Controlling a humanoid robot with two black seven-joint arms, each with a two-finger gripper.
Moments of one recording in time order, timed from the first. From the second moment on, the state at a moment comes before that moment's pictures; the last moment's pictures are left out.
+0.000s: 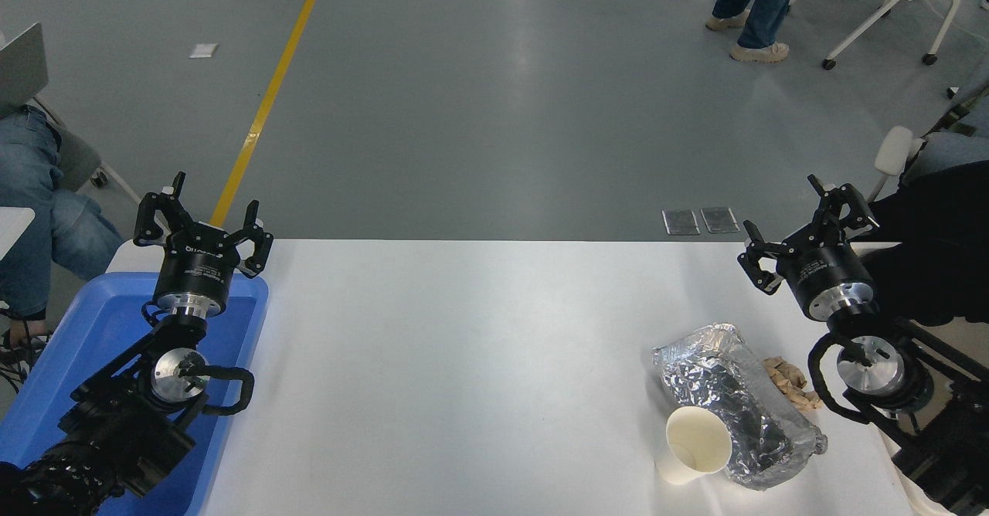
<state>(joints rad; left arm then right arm) -0.61 0.21 -0.90 -0.40 -0.07 -0.57 -0.54 0.45 -0.49 0.77 1.03 0.11 0.04 0.37</state>
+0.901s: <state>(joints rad) -0.61 0.21 -0.90 -0.40 -0.07 -0.57 -0.54 0.48 -0.50 0.74 1.02 0.11 0.04 0.37</state>
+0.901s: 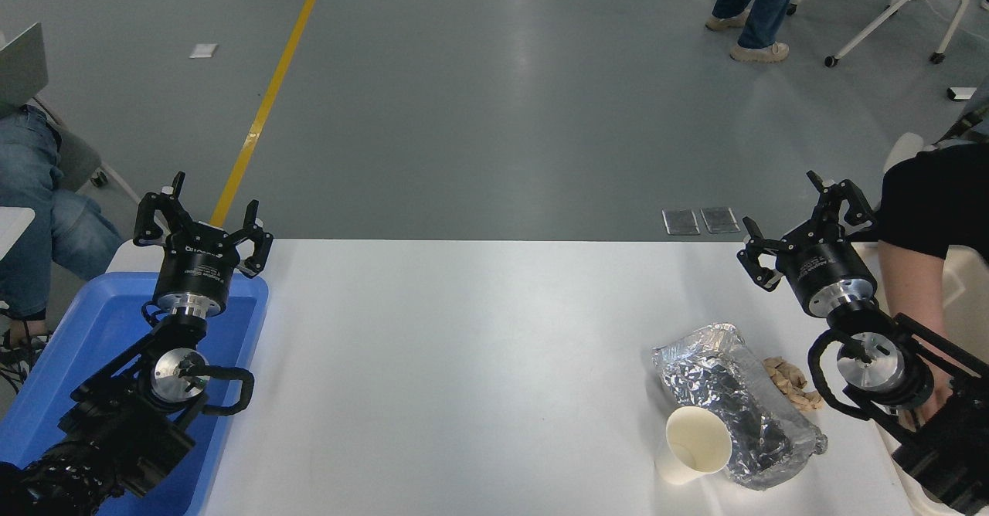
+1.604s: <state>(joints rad) -0.61 0.21 -0.90 -0.40 -0.07 -0.57 -0.54 1.01 -0.64 0.04 0.99 0.20 0.03 0.27</state>
